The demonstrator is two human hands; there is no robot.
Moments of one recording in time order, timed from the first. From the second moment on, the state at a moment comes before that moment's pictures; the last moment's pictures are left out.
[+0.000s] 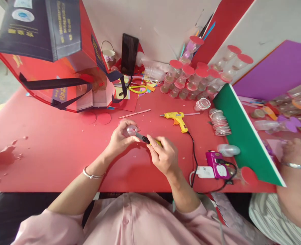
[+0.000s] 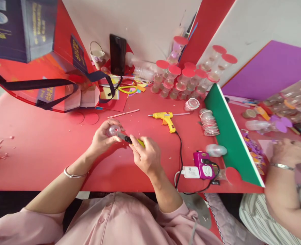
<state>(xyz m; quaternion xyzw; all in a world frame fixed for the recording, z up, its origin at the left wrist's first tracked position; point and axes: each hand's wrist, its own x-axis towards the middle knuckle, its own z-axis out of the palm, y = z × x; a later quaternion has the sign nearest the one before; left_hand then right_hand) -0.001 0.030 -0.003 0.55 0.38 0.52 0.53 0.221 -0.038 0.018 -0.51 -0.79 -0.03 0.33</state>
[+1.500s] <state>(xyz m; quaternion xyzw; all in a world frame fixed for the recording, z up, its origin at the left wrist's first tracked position) 0.001 0.028 -0.002 0.53 0.38 0.52 0.55 0.220 -0.041 0.022 -0.51 -0.79 -0.07 0.34</state>
